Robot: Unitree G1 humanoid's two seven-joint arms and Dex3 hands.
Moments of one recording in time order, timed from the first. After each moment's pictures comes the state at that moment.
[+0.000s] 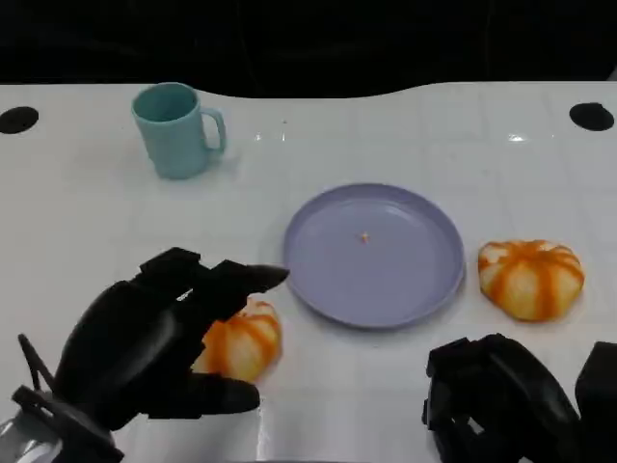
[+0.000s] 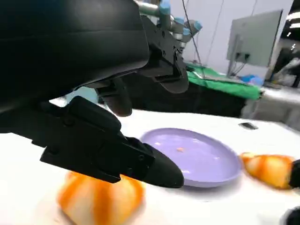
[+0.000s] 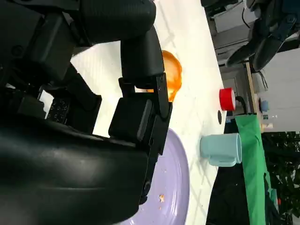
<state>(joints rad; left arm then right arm) 0.09 0.27 -0.03 -0.21 0.81 -0.48 -0.06 0.00 -0.05 0.08 0.25 0.21 -0.14 0.55</state>
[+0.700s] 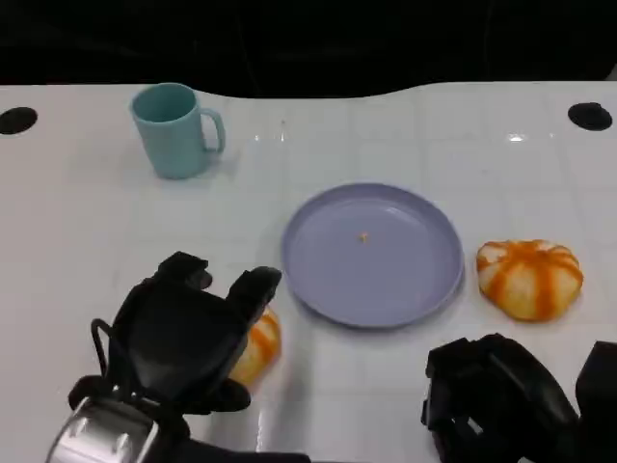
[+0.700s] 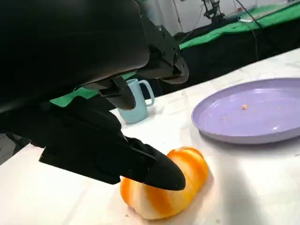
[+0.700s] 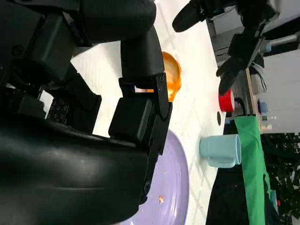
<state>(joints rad) 0.04 0.24 -0.29 -0.35 1.33 0.01 -0.24 -0.01 -0.05 0.07 0.26 0.21 -0.14 0.56</state>
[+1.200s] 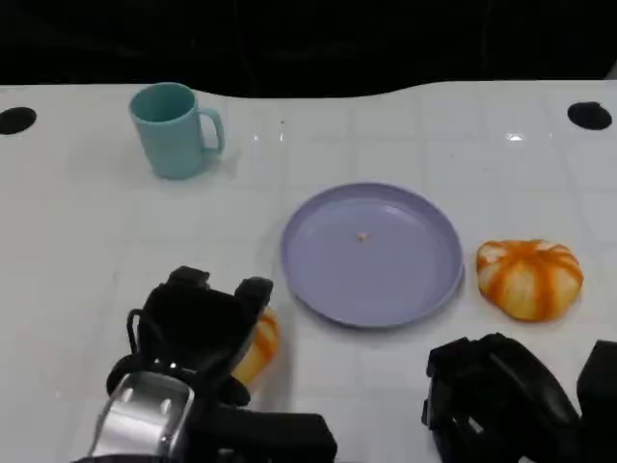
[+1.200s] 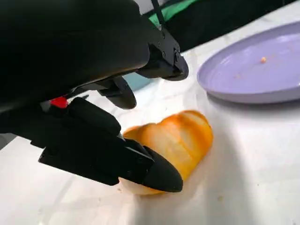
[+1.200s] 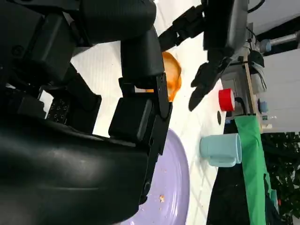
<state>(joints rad) -0.11 0.20 -0.41 -0.07 1.36 0.19 -0.27 -0.01 -0.05 0.07 0.26 0.21 -0.14 0.56</state>
